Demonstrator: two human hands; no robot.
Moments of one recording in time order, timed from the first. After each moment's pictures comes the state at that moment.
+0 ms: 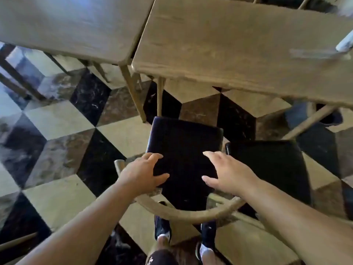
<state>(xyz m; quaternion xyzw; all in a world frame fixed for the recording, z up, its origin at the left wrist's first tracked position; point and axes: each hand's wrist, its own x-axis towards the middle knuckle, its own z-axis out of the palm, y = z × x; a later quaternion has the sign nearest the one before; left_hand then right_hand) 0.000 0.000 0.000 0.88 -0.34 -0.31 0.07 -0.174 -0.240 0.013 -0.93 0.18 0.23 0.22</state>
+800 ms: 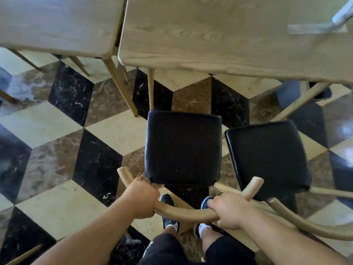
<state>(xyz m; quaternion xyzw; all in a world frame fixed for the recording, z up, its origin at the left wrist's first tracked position) 0.023 0.041 -0.058 0.67 -0.60 -0.37 -0.25 -0.203 -0.160 -0.043 -0.85 0.07 0.50 0.17</state>
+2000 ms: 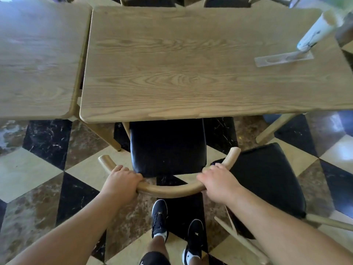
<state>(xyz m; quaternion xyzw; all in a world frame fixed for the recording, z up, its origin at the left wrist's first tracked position) 0.174 -0.146 -0.068 0.76 -0.57 -0.23 -0.21 -0.080 -0.358 -0.054 -0.94 0.16 0.29 0.08</state>
